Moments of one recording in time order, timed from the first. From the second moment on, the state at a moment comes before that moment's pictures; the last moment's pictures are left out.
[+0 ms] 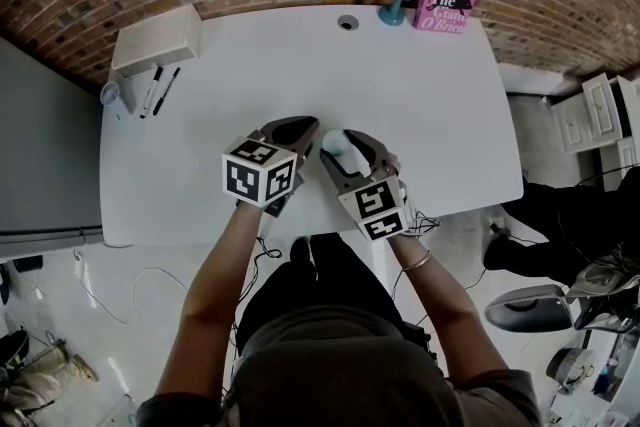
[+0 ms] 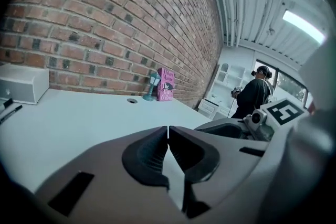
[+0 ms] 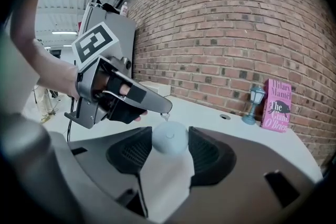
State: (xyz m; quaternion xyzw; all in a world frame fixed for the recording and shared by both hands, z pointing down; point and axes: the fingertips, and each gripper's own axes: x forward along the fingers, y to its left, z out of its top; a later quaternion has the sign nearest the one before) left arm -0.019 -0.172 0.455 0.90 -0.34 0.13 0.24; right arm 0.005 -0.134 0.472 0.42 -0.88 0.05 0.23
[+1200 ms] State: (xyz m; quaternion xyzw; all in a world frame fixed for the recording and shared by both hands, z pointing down) left arm -0.110 -0.217 0.464 0.84 -0.47 0.15 0.22; right arm 0.035 -0.147 0.496 0.43 -0.85 0.07 0.29
